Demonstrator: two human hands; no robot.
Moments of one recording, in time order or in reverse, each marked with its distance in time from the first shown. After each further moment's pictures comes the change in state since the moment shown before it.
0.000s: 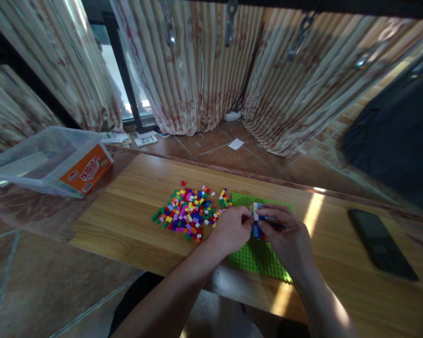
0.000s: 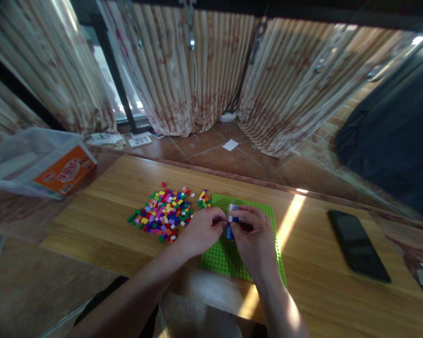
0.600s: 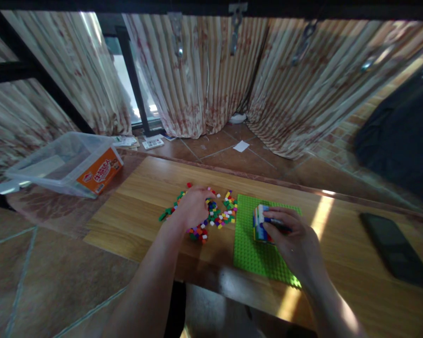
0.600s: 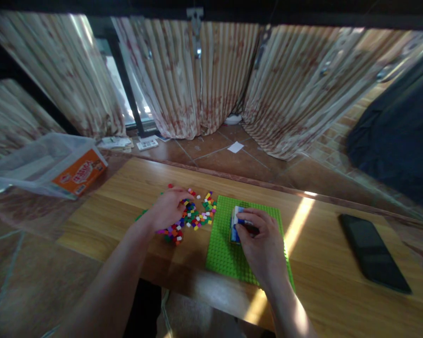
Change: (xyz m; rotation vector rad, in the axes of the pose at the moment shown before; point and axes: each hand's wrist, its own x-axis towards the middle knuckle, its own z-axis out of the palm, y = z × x) left_hand 0.000 -0.045 -0.101 0.531 0.078 0.045; right_hand -0.001 0.000 -0.004 -0.075 -0.016 -0.024
